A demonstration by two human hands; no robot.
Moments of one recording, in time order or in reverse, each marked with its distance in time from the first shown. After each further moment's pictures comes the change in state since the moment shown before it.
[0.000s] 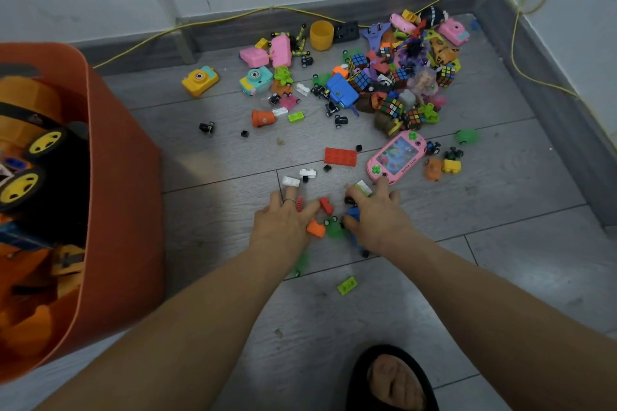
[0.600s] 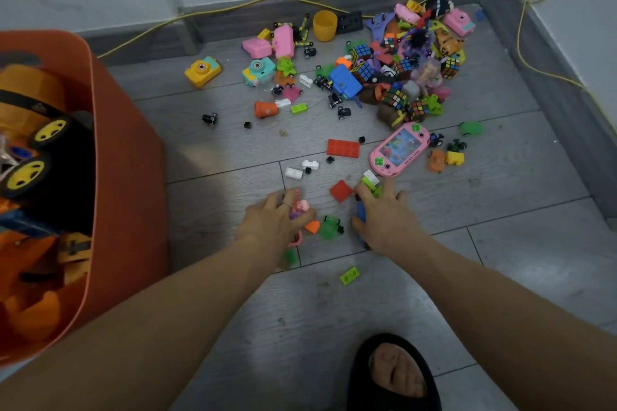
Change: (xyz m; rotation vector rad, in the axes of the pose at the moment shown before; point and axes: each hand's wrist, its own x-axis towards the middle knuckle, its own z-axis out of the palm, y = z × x) left_hand -0.019 -0.025 -0.003 0.253 -0.209 0.196; right_hand -0.018 0.003 0.002 -0.055 0.006 0.017
